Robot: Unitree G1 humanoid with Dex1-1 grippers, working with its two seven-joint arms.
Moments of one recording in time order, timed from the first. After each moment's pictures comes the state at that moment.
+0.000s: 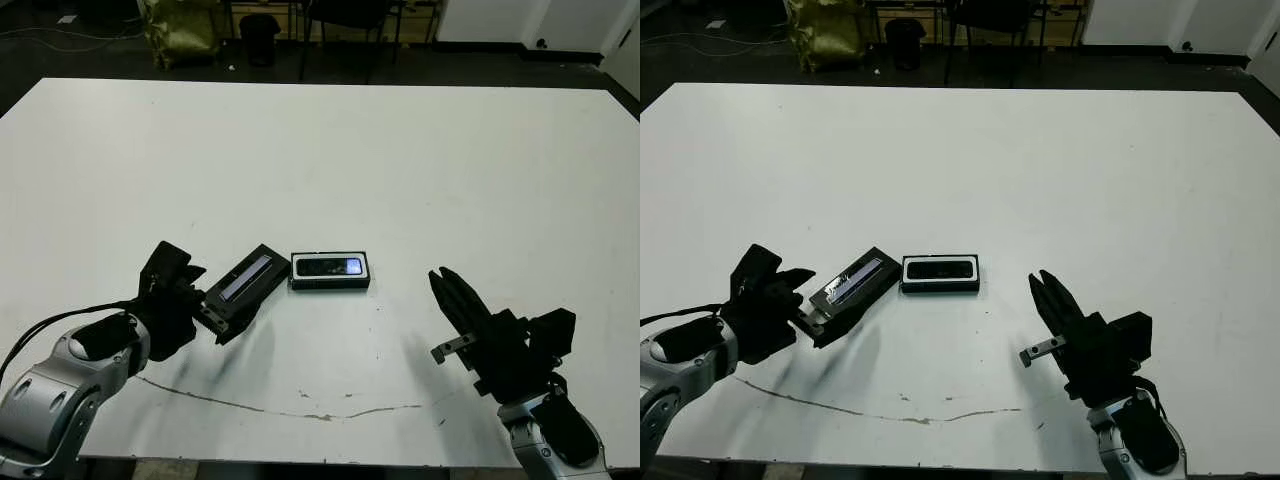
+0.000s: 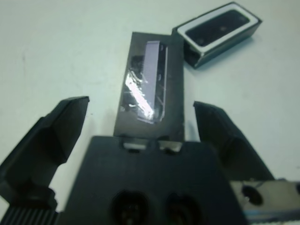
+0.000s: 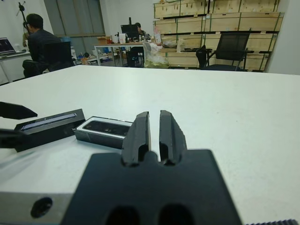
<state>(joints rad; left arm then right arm) -0.01 0.57 -0.06 -0.48 -0.35 0.88 -0.40 0.32 -0.26 0.05 -0.48 0.27 0.06 0.30</state>
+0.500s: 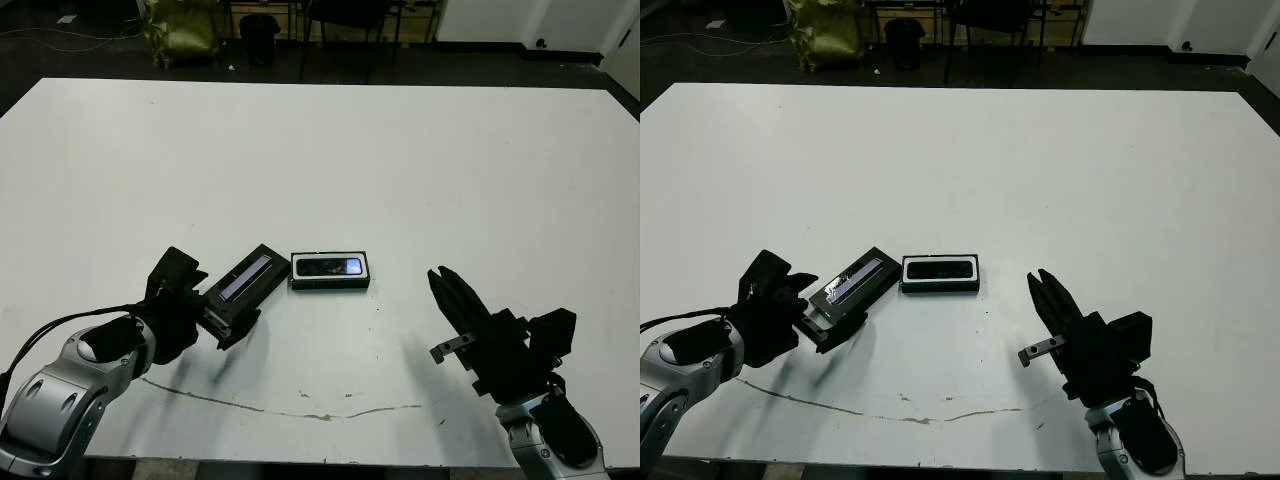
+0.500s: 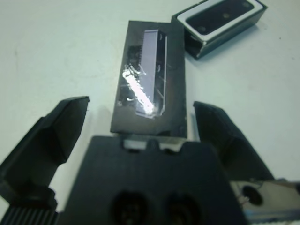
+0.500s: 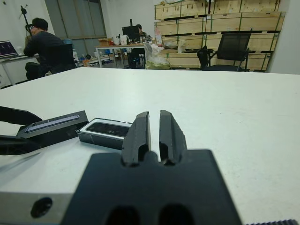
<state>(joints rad) -0.01 0.57 -0.08 -0.45 -0.33 0.86 -0.41 0.32 -0.26 0.06 -0.49 0.28 0.06 0.30</state>
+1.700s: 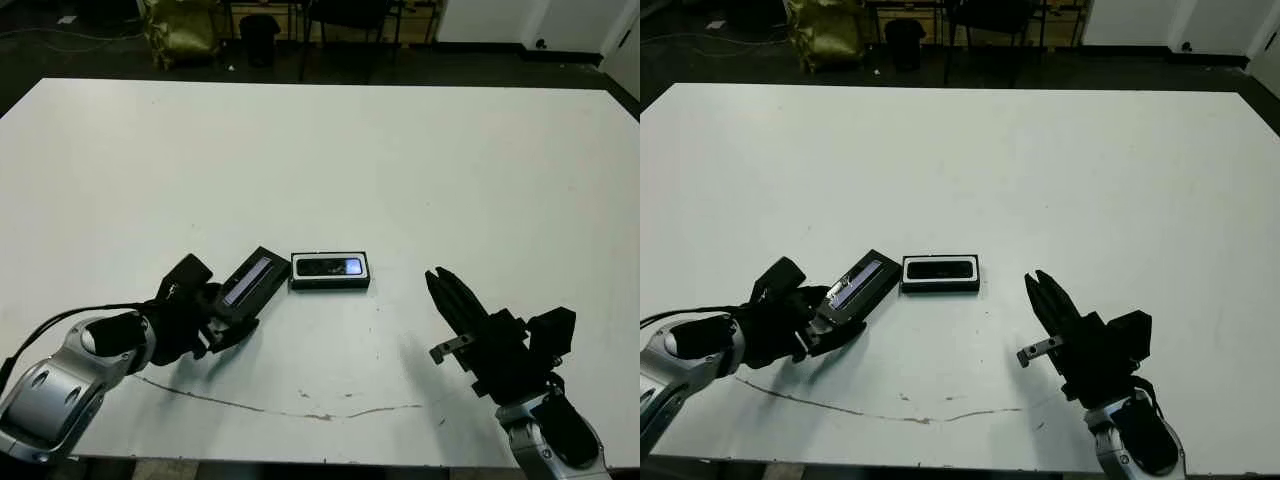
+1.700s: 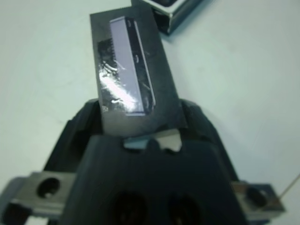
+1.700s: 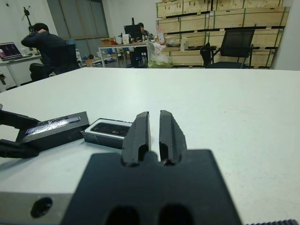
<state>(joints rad) -0.10 0.79 -0.25 -0.34 -0.20 0.63 -0.68 0.33 -0.26 0.06 -0.51 0.30 0.10 0.30</state>
